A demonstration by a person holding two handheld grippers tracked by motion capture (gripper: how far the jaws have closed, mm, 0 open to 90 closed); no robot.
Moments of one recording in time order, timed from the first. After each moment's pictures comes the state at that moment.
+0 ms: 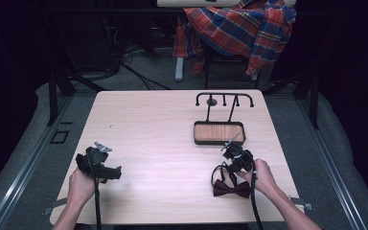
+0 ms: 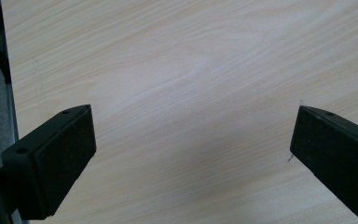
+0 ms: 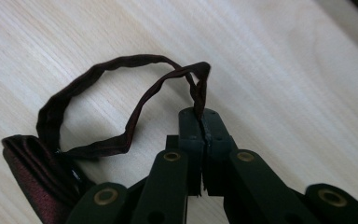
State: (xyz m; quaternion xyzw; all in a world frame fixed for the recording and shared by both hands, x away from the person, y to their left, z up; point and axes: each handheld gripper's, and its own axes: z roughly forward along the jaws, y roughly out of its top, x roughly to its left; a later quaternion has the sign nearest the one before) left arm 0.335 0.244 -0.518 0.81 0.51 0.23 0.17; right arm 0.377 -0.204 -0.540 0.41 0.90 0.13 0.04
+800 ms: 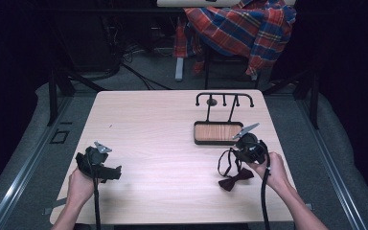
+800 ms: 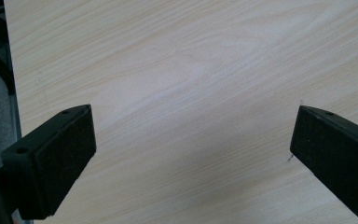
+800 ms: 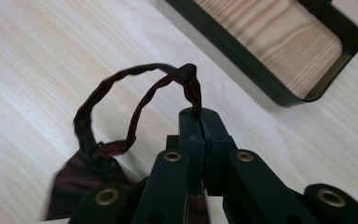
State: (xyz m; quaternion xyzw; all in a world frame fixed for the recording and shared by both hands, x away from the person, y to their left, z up) left arm 0.333 0.245 -0.517 0.81 0.50 0.24 0.19; right arm 0.365 -0.227 -0.482 0.40 0.88 0.21 0.15
